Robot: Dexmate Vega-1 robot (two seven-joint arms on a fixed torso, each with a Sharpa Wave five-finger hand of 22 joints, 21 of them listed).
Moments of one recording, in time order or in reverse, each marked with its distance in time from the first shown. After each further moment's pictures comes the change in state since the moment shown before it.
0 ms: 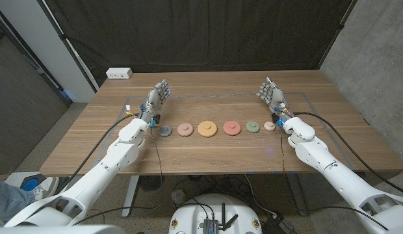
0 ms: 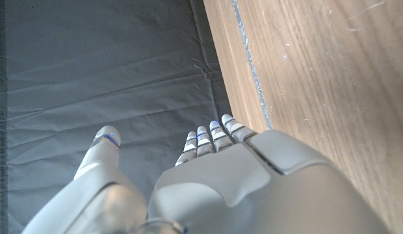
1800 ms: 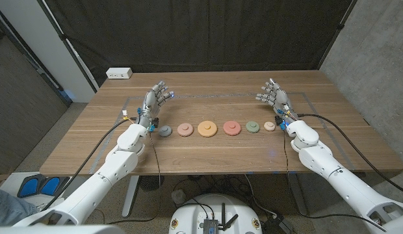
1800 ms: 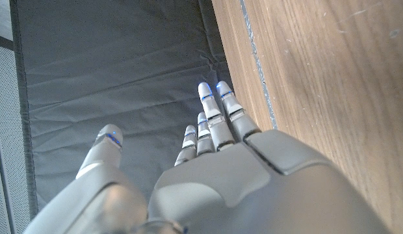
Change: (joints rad) left arm 0.092 0.013 -0.027 -0.094 0.030 -0.052 0.080; left_hand -0.013 0.001 0.016 0.000 0.004 0.112 0.004 0.008 0.004 0.195 0.098 0.033 0.004 0.553 -0.030 0.123 0.036 0.396 0.108 0.159 0.044; right arm -0.055 -0.023 0.017 -0.049 -0.043 0.052 -0.052; right_hand -0.002 0.023 -0.004 -0.004 0.004 0.082 -0.070 0.029 0.009 0.220 -0.020 0.089 -0.012 0.586 -0.031 0.267 0.104 0.509 0.016 0.133 0.024
